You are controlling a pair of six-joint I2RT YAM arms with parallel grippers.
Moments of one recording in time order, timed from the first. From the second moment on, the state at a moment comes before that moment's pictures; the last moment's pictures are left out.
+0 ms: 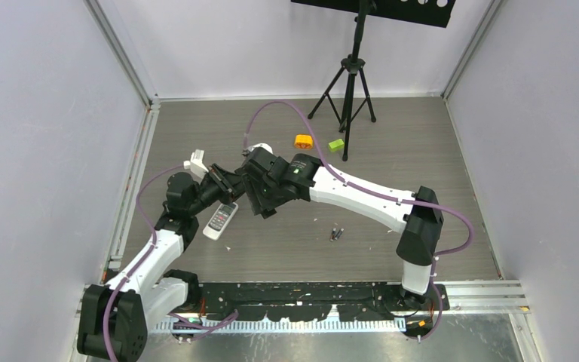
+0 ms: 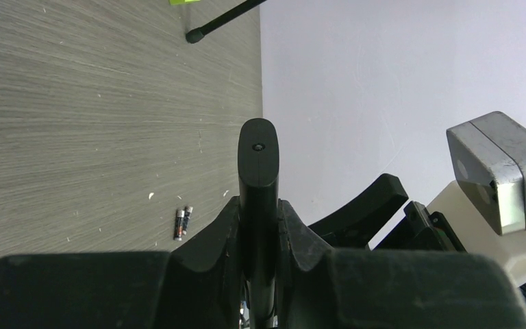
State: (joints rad) left arm -0.19 0.96 0.41 0.38 0.58 -1.23; right arm 1.08 1.84 1.76 -0.89 0.15 0.56
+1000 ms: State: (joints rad) left arm -0.19 0.93 0.43 0.32 0.59 -1.26; right arm 1.03 1.50 1.42 -0.58 0.12 0.77
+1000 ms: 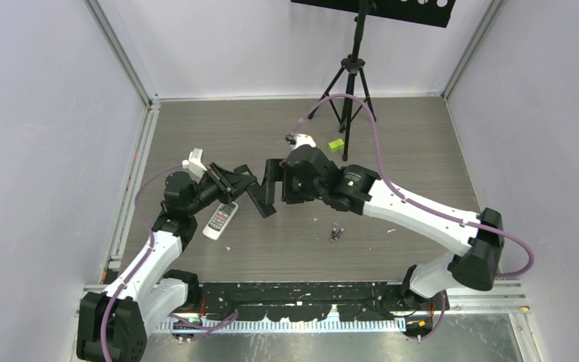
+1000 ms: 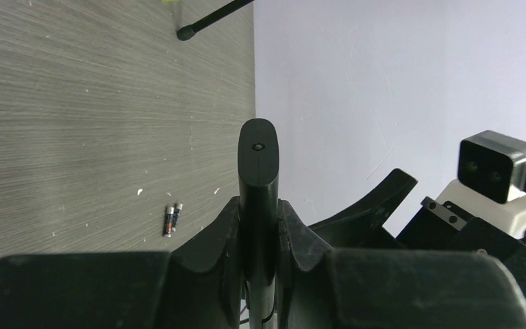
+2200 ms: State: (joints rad) left arm -0.19 0.81 0.48 0.41 0.55 -1.55; right arm 1.03 1.34 0.89 0.34 0.07 1.36
